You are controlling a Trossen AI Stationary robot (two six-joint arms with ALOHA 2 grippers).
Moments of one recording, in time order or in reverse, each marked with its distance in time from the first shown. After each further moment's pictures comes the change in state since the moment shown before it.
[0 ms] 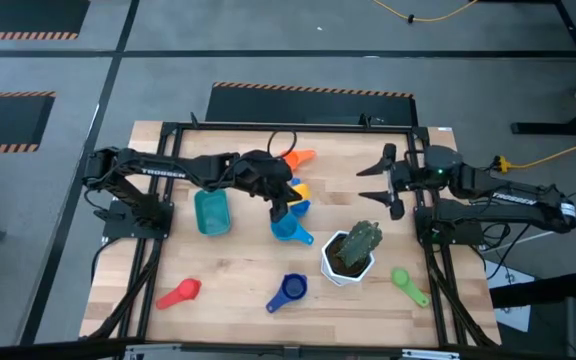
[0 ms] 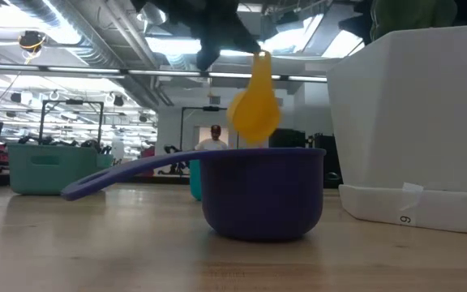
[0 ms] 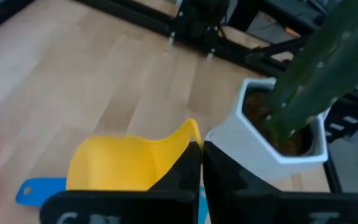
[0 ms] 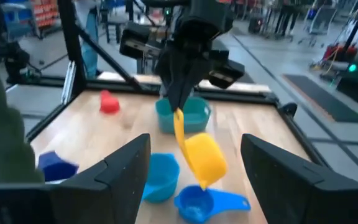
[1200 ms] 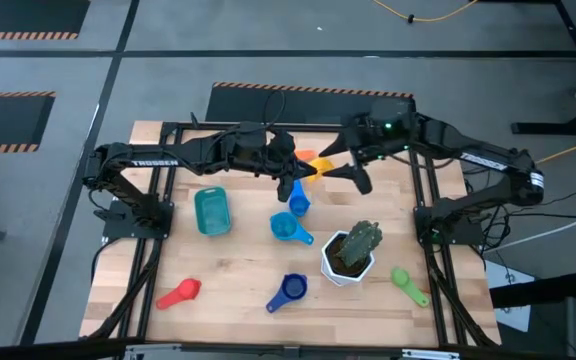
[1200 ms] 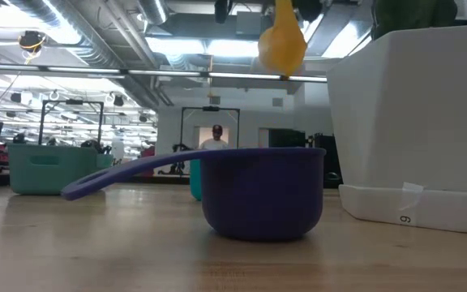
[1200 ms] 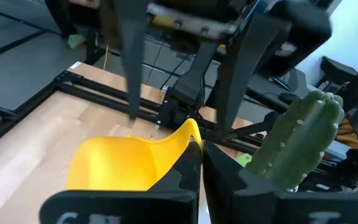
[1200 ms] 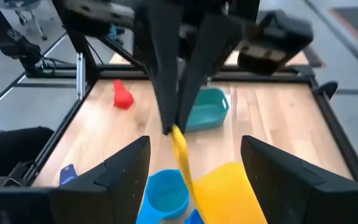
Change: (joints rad) left arm 0.036 0.000 0.253 -0.001 -0.001 0.008; right arm -0.033 0.650 0.779 -0.448 -0.117 -0.008
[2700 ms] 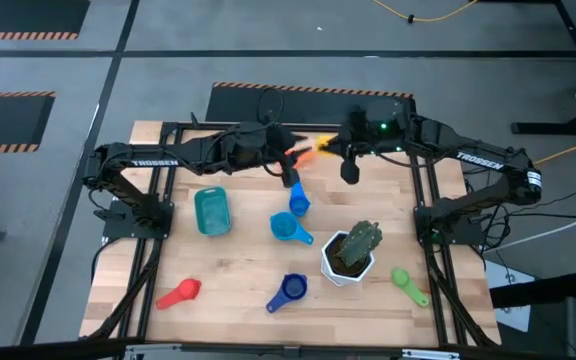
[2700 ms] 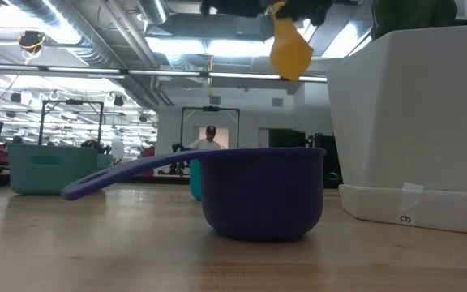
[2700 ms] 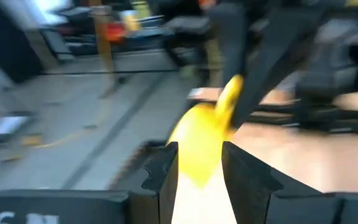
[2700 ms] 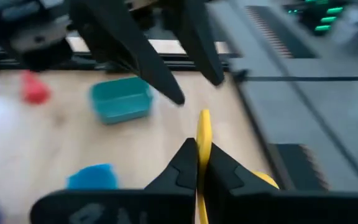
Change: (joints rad) left arm 0.000 0.000 0.000 0.000 -0.488 0.465; right arm 0.000 -0.001 0.000 0.005 0.347 -0.040
